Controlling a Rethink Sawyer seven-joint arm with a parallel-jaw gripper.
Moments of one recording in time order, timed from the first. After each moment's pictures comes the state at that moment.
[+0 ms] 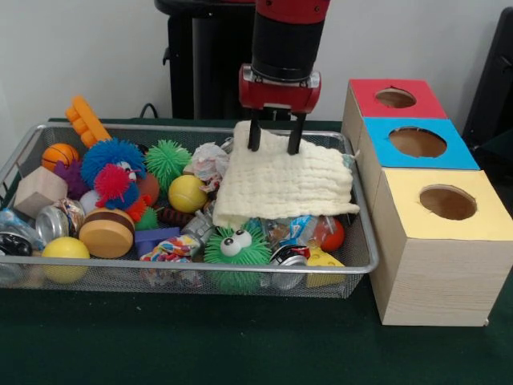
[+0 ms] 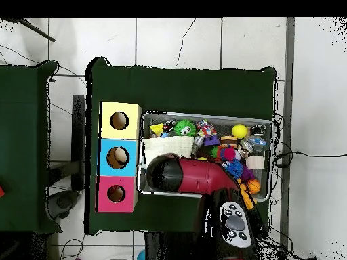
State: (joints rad) arm -0.20 -0.66 -0.03 1.80 -0.11 0.42 1.66
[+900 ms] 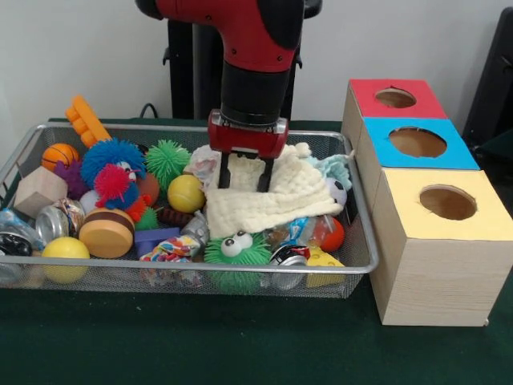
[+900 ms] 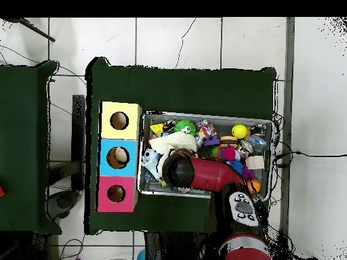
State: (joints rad) arm -0.25 -0.52 -0.05 1.75 -0.11 0.22 1.66
